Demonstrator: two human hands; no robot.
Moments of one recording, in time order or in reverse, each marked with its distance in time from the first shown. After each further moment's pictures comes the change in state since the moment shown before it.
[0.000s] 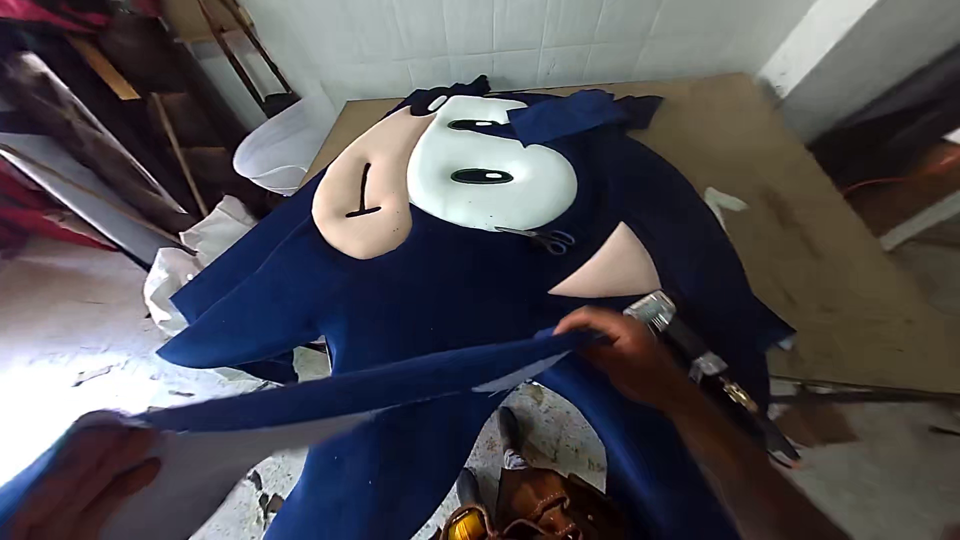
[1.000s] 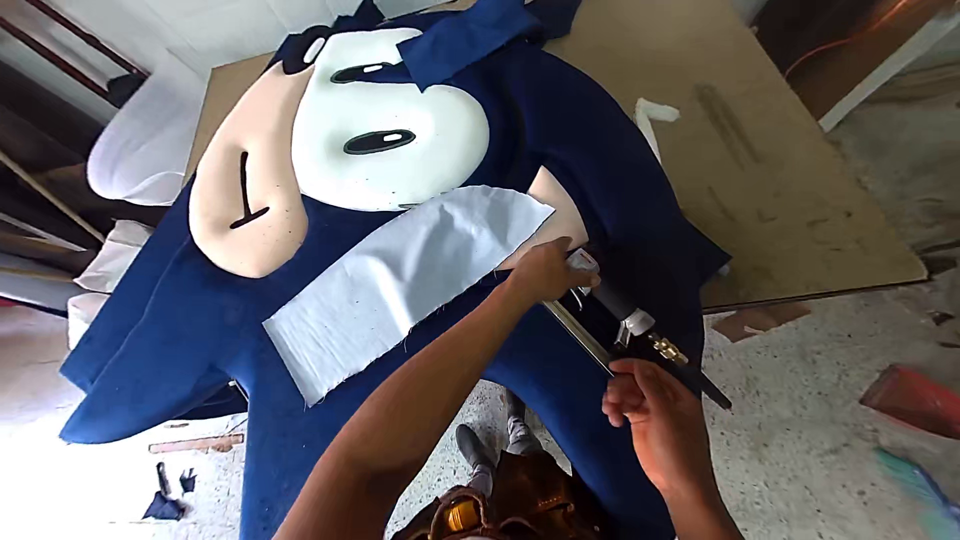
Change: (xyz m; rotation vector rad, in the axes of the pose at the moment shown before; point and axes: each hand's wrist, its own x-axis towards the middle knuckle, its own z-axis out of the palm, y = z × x) left_hand 0.106 -0.333 0.531 0.587 -1.132 -0.261; right_hand -0.180 0.093 -0.036 0.584 0.865 0.662
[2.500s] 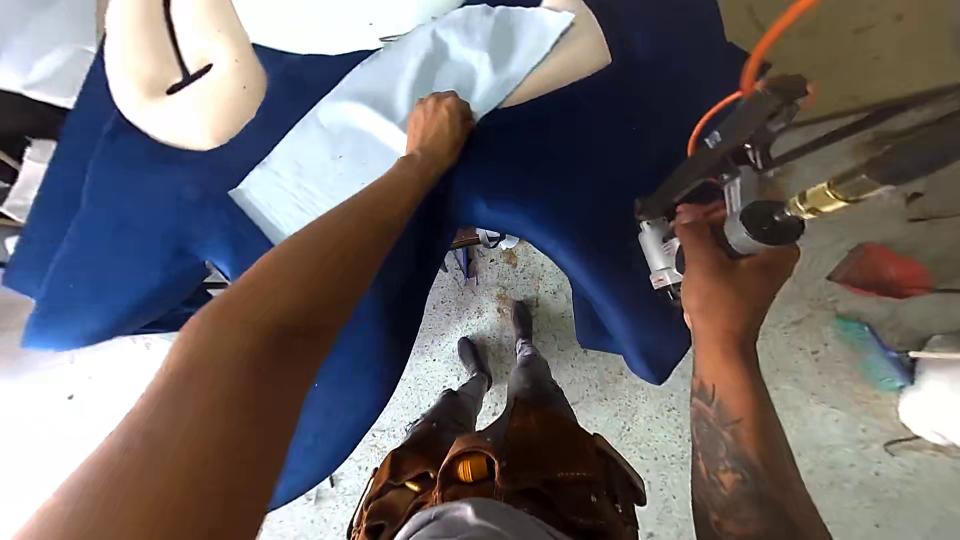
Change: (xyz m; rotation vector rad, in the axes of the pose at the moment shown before) left_hand -0.108 -0.150 -0.027 0.591 0.361 0.049; right_hand -0.070 0.051 -0.018 -0.479 0.343 -0.568
